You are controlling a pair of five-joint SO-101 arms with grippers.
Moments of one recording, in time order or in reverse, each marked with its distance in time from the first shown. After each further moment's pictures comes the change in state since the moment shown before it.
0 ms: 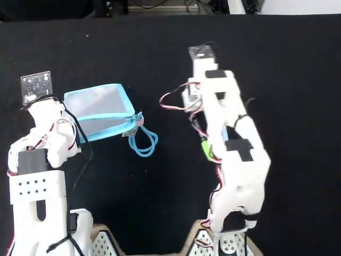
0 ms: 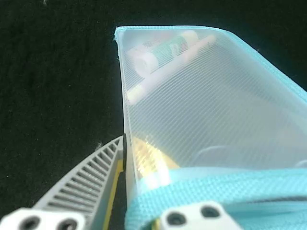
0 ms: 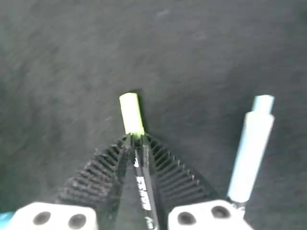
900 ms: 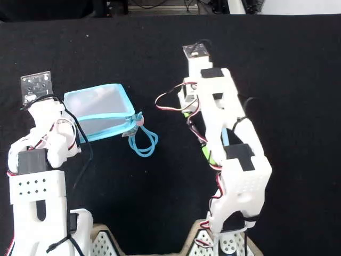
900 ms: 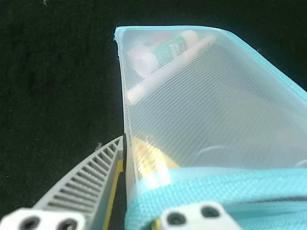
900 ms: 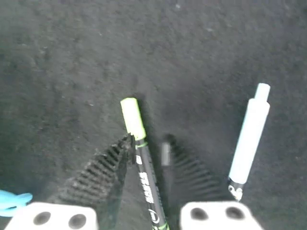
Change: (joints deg) left arm 0.0 0.0 0.0 0.0 0.0; right arm -0.7 -5.7 2.2 1.5 0.4
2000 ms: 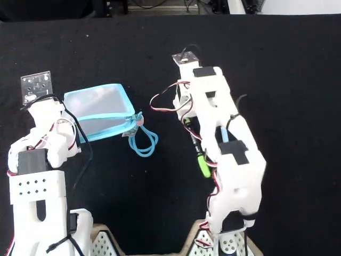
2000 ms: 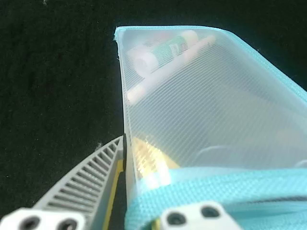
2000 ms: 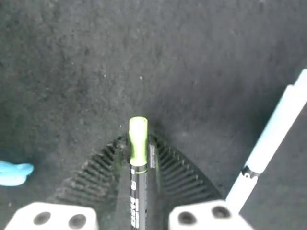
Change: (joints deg) left arm 0.0 0.0 0.0 0.0 0.0; right arm -1.9 2.9 -3.1 8.6 2.7
